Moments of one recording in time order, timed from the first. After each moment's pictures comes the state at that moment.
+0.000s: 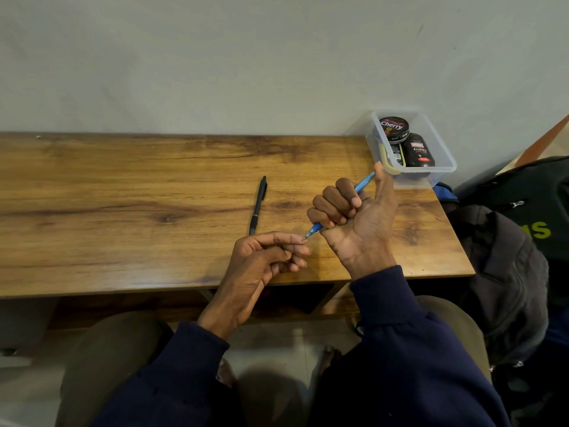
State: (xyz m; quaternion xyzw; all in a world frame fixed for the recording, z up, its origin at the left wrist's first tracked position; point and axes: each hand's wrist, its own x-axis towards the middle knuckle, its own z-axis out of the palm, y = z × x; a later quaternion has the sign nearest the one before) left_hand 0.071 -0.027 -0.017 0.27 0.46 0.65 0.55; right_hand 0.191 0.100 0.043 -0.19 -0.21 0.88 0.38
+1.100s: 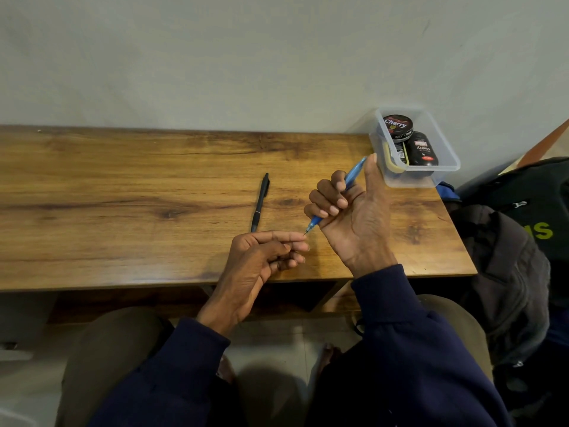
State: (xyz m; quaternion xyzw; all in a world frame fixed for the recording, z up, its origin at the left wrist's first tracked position) left_hand 0.070 -0.030 -0.012 0.23 0.48 0.65 0.54; right_hand 0.185 0.100 0.043 -0.20 -0.25 0.87 0.37
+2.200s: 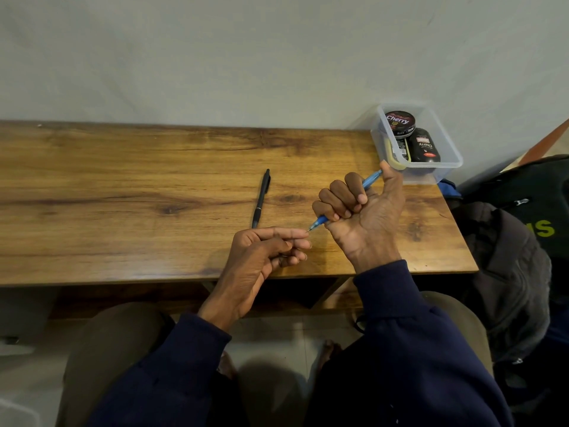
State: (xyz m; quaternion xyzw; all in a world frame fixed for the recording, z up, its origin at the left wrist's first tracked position) left_hand 0.069 -0.030 -0.014 0.24 0.48 0.64 0.55; right_hand 0.192 0.105 0.036 -0.19 -0.20 0.88 0.39
